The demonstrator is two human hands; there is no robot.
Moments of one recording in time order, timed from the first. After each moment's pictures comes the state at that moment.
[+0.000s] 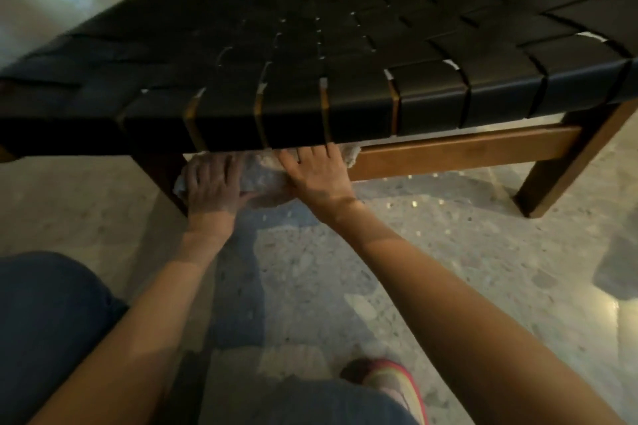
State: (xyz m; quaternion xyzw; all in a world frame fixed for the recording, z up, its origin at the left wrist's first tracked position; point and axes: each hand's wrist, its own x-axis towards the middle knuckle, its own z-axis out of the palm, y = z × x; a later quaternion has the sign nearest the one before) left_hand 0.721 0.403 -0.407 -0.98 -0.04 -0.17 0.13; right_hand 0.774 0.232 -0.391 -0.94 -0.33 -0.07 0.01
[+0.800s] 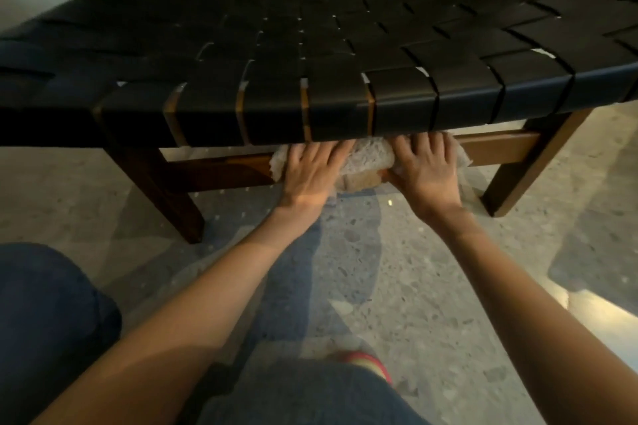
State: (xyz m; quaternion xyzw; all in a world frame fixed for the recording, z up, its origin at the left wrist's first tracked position) left_hand 0.758 0.260 -0.399 -0.96 0.14 -0.22 0.03; right_hand 0.782 0.072 -0.385 -0.99 -0.16 -0.06 0.03
